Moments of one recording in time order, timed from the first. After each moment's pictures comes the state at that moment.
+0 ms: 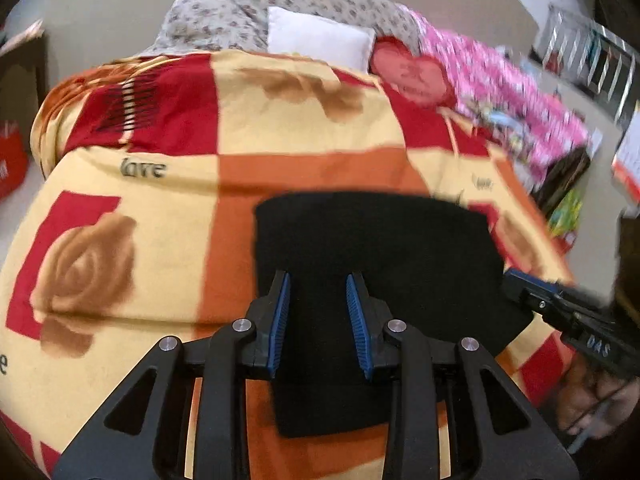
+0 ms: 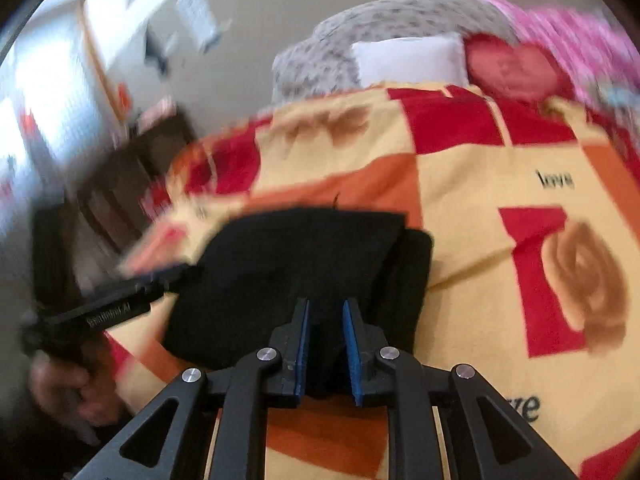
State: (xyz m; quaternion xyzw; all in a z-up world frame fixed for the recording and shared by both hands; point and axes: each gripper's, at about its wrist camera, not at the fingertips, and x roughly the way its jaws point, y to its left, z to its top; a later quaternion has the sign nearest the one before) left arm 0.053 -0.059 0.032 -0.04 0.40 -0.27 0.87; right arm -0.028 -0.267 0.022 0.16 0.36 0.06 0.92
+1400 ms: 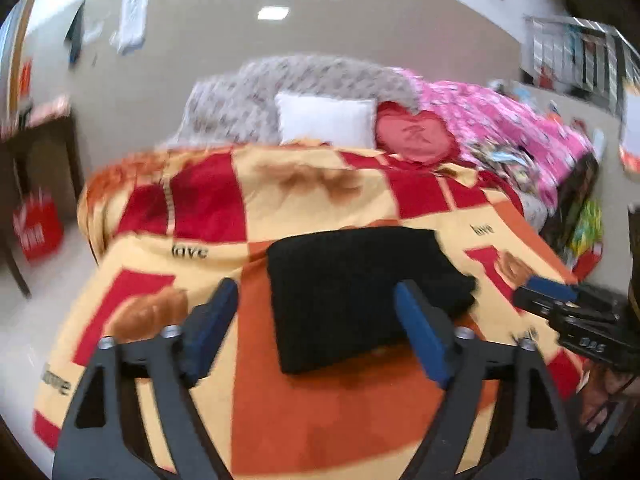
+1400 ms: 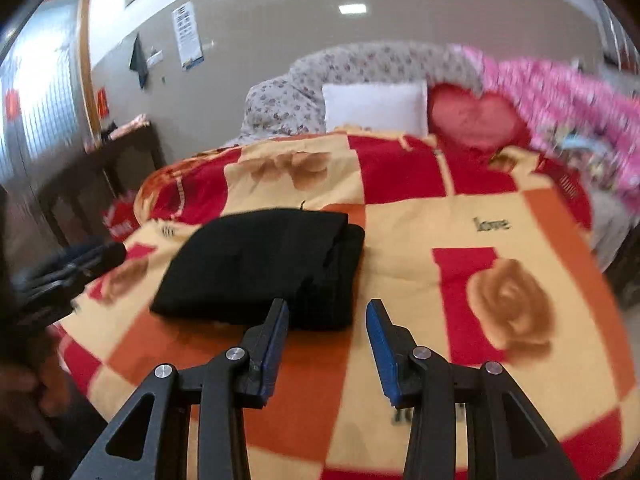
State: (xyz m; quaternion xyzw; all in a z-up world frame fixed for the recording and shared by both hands) left arm -0.019 -0.063 0.075 0.04 0.26 -0.24 0.94; right arm -0.081 -0.241 0.049 0.05 0.31 -0.03 0.95
